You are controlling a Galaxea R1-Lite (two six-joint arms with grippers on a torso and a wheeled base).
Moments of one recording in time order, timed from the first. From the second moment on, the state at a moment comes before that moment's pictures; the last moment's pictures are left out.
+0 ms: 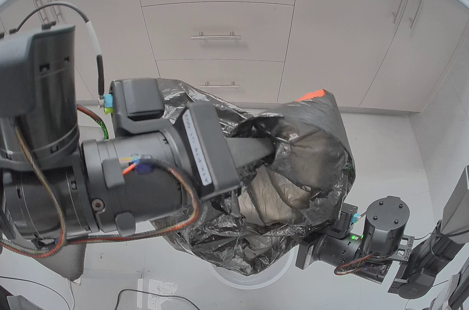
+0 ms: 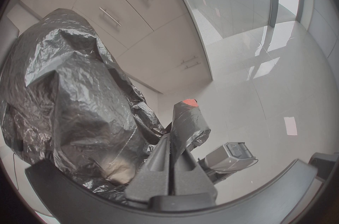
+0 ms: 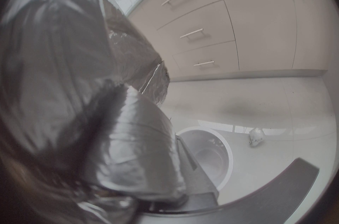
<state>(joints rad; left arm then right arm) -0.97 1.43 -0.96 -0.28 -0.03 -0.86 0.82 1.92 -0.26 -1.40 -0.13 0.30</state>
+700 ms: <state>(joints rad) -0.92 1.50 -0.84 -0.44 -0.30 -0.86 0.85 1.72 -0.45 -0.57 0.02 0.31</state>
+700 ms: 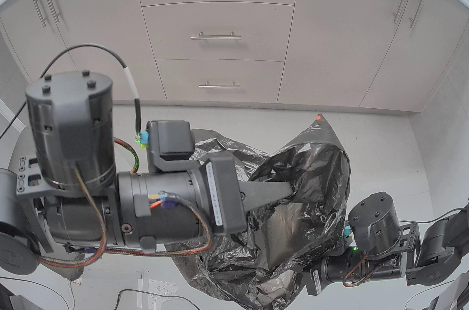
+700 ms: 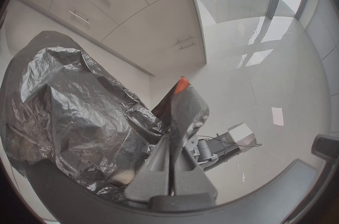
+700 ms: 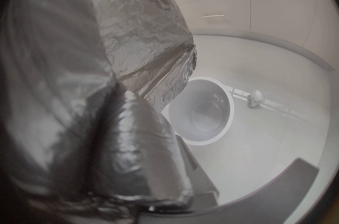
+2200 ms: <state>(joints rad) -0.88 1.76 -0.72 -0.69 -0.49 -0.89 0.83 1.77 -0.58 -0.22 0.29 0.20</state>
